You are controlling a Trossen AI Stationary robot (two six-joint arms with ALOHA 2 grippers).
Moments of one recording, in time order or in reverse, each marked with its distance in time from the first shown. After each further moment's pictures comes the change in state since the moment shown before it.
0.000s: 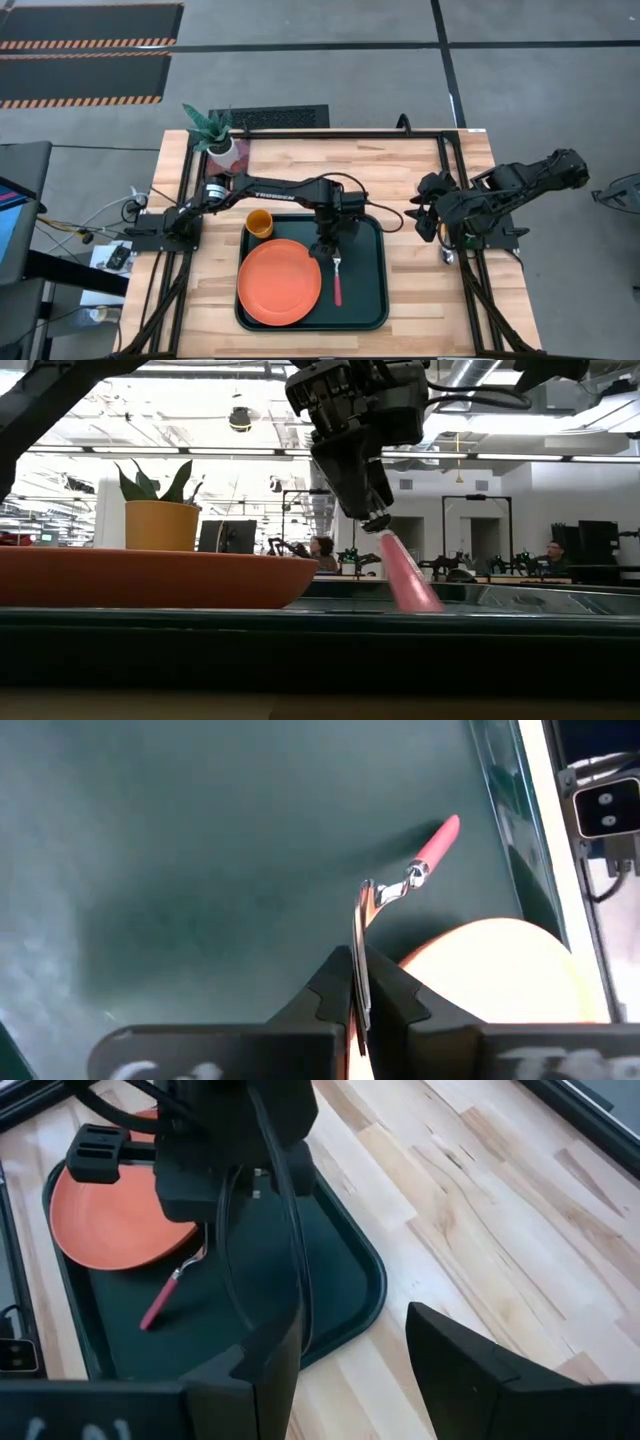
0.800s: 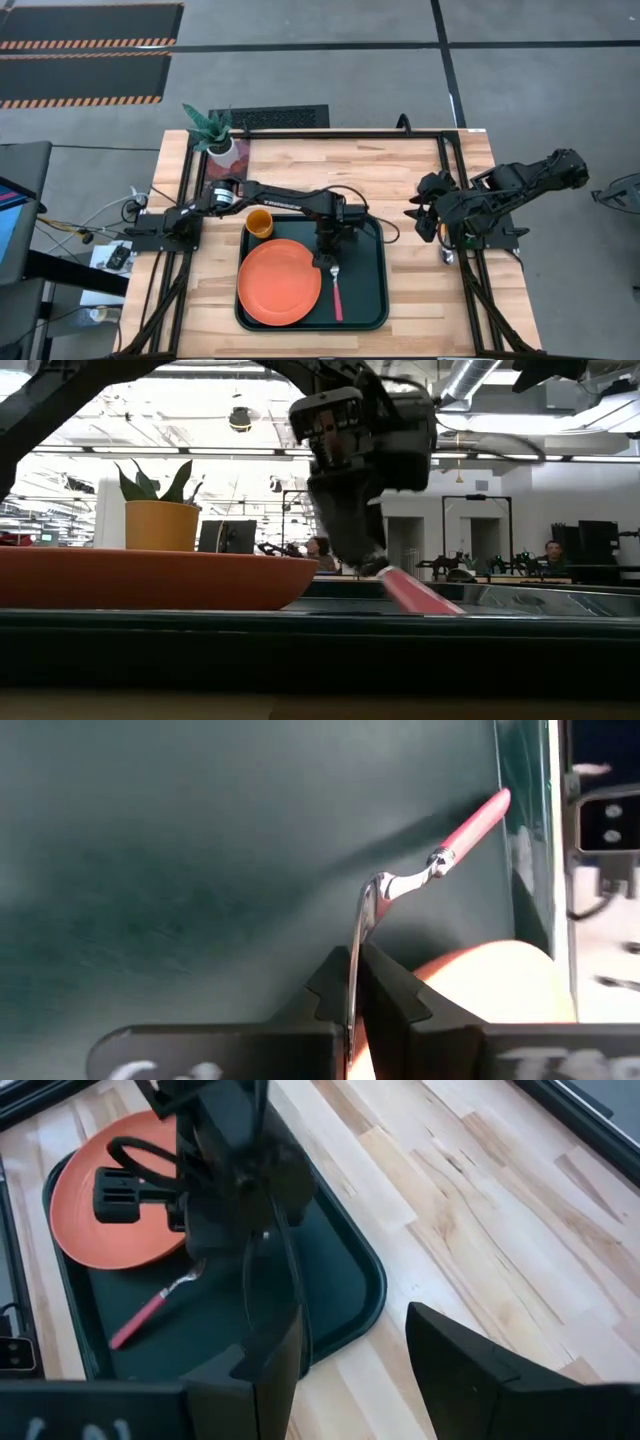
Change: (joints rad) left arm -0.032 0.078 -0.061 0.065 0.071 -0.118; right arm 0.000 0.002 0.002 0.005 0.003 -0.016
